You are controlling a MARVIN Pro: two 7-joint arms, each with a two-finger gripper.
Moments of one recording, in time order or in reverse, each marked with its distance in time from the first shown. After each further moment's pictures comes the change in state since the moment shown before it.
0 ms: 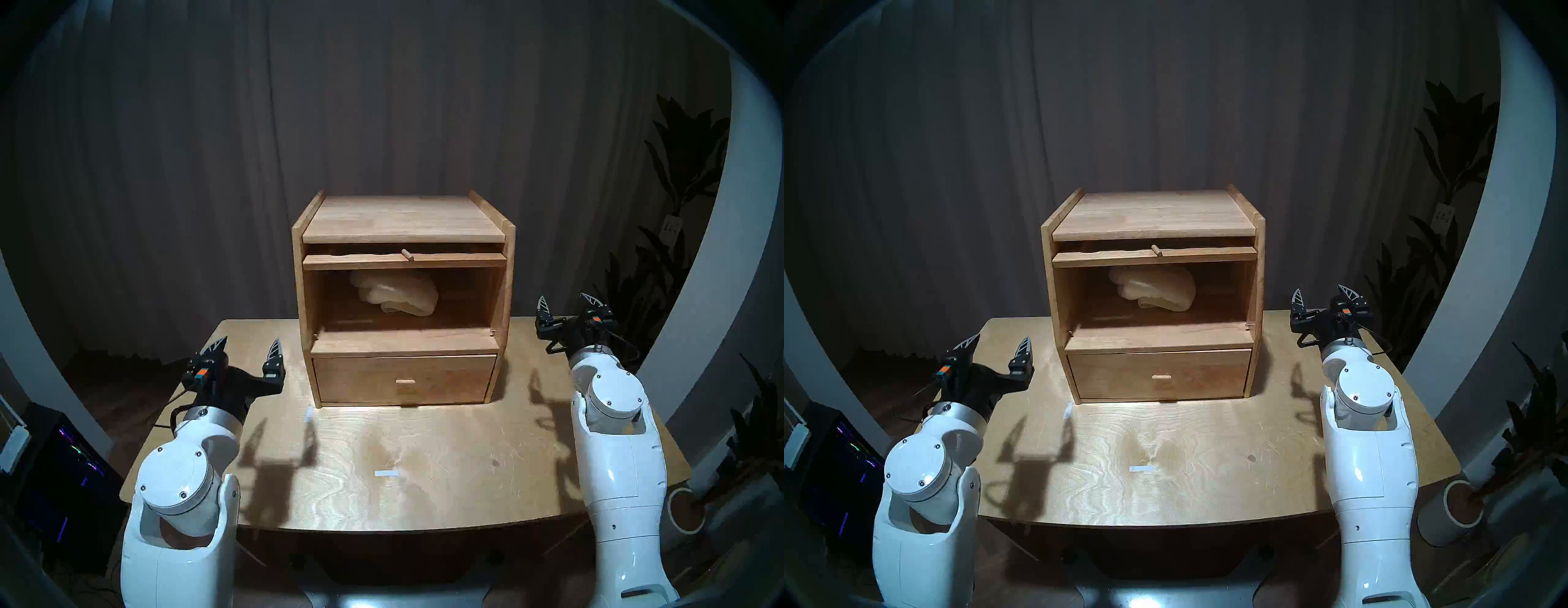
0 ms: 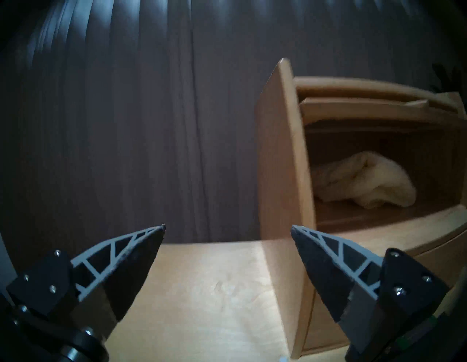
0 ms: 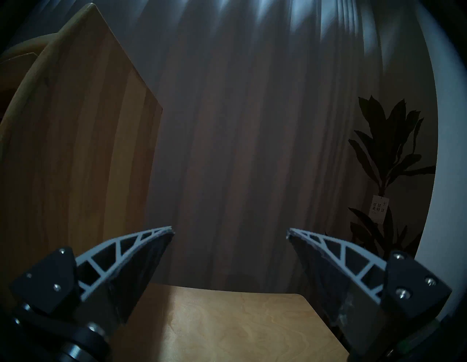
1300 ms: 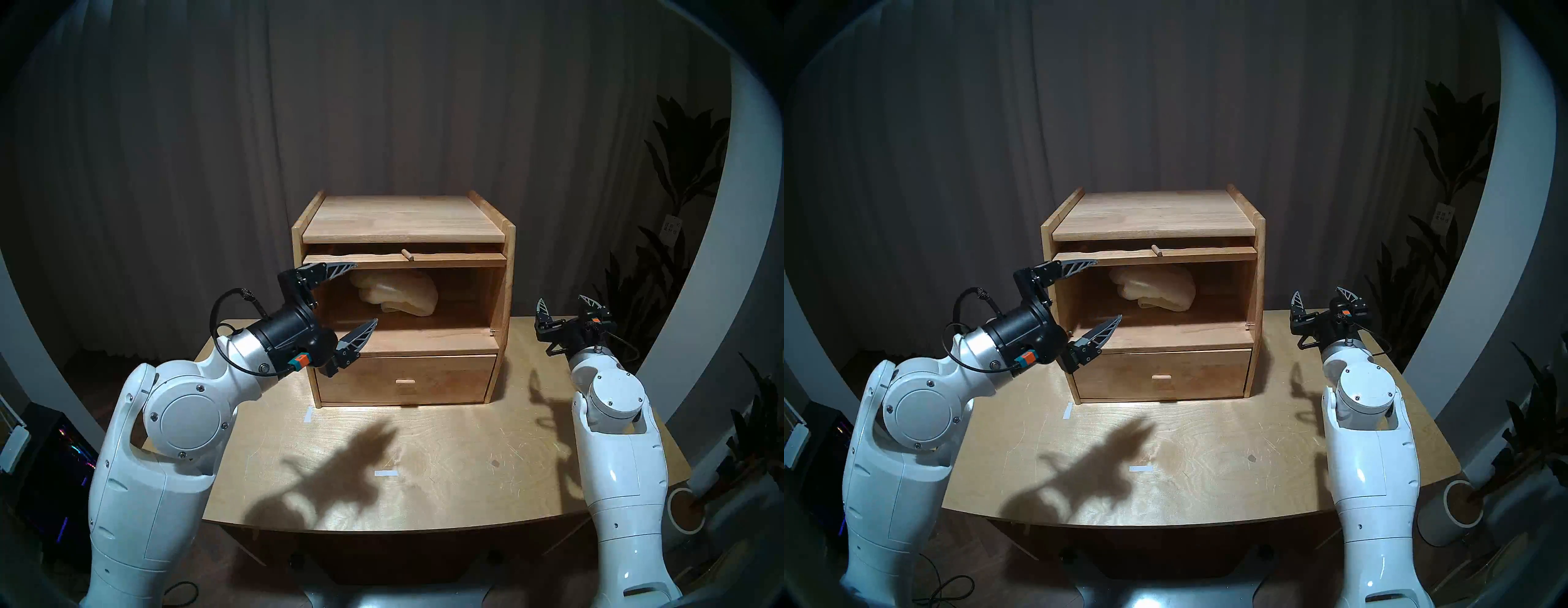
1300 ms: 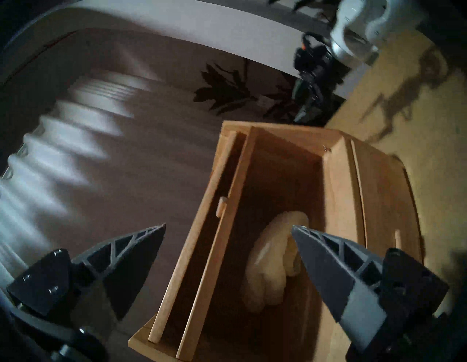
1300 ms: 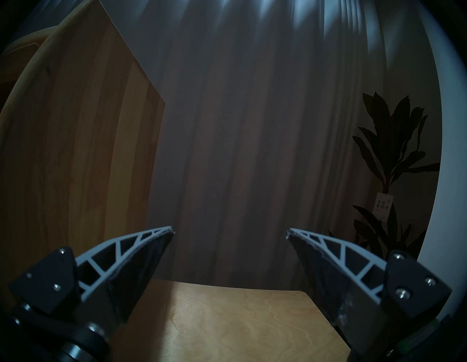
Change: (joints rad) left arm -0.317 0.383 0.119 0.036 0.665 -0.416 -0.557; right arm 0.002 0.014 -0.002 0.018 0.015 0.000 0.009
